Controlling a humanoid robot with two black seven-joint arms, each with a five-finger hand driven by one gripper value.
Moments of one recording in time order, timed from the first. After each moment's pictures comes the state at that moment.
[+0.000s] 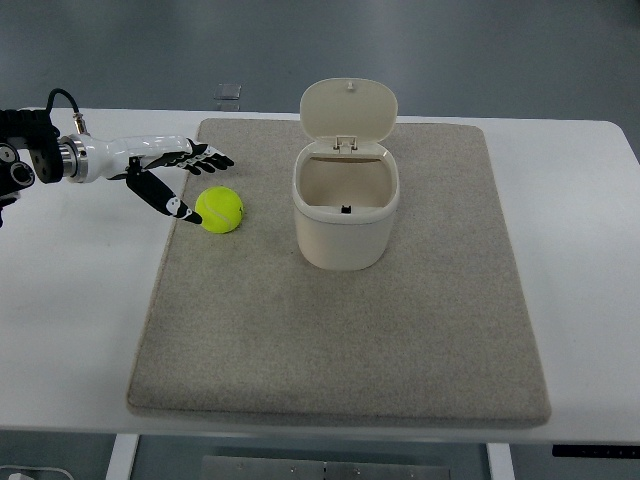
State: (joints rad) left arm -1.27 0.75 0.20 -1.07 0.77 -0.24 -0.32; right arm 0.02 0.00 -0.05 0.21 0.04 -0.08 0.14
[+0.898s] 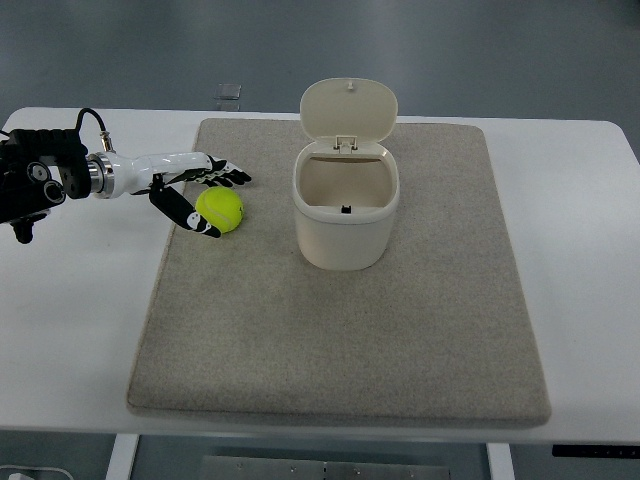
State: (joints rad) left arm -1.23 0.66 0.20 -1.03 0.79 -0.20 -0.32; right arm 0.02 0.00 -0.05 0.21 0.04 -0.08 0.14
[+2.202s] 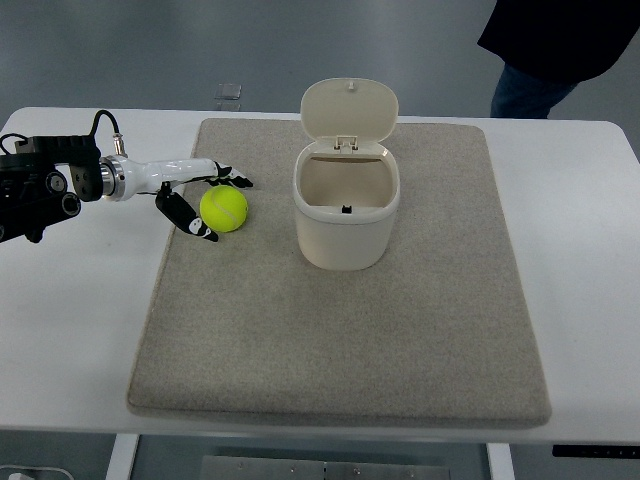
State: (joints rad) left arm -1.20 0.61 0.19 -0.98 0.95 -0.13 -0.32; right arm 0.02 0.00 -0.05 0.21 0.04 -0.08 0.14
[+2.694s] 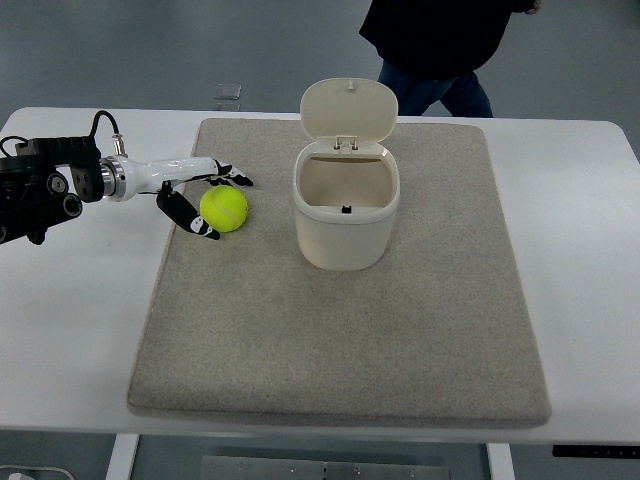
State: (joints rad) left arm -1.20 0.61 0.19 -0.98 0.94 -0.11 -0.32; right arm 0.02 0.00 -0.05 0.21 0.04 -0.08 0.14
